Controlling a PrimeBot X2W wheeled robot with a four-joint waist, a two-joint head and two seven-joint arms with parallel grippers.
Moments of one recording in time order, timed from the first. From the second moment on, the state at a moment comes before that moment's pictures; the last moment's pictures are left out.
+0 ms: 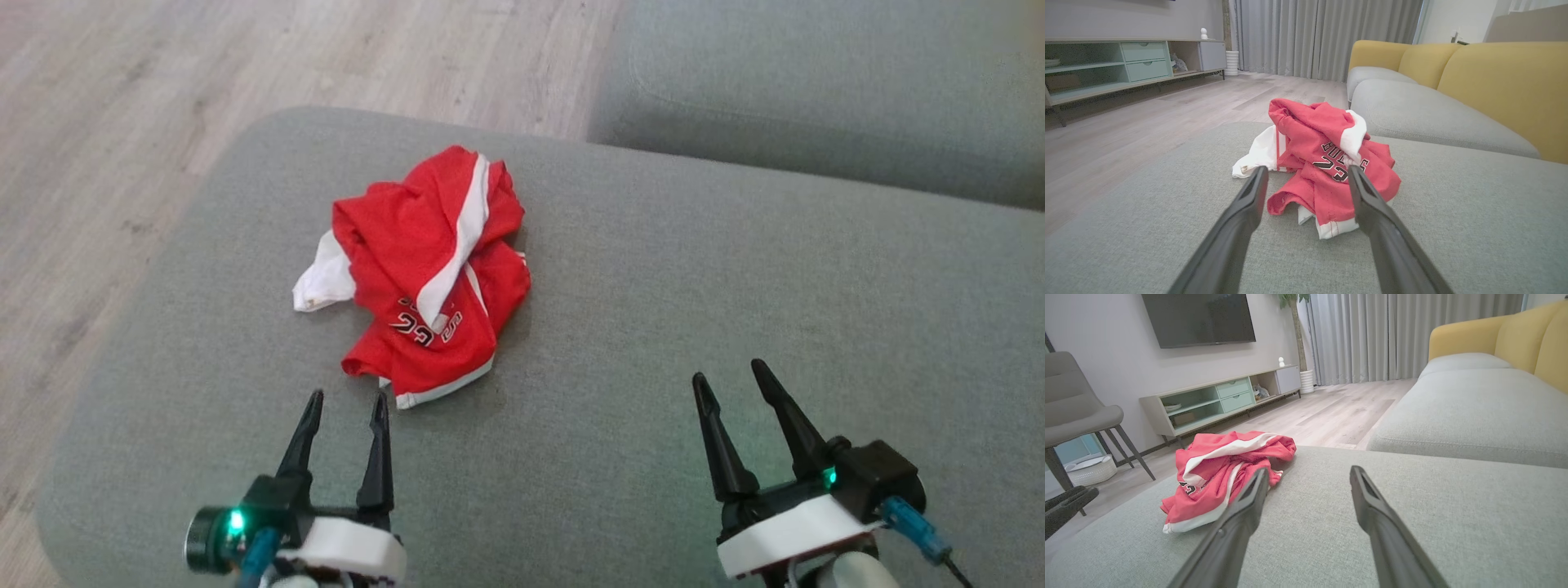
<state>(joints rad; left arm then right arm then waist) -0.04 0.07 -0.27 0.35 -0.22 0.06 -0.25 0.03 -0.04 0.23 0.21 0.18 0.13 -0.25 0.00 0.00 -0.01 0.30</state>
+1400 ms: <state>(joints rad) -0.63 0.13 -0.31 0.35 -0.31 -0.10 -0.02 -0.08 -0.05 0.22 0.20 0.19 0.13 -0.25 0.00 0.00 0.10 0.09</state>
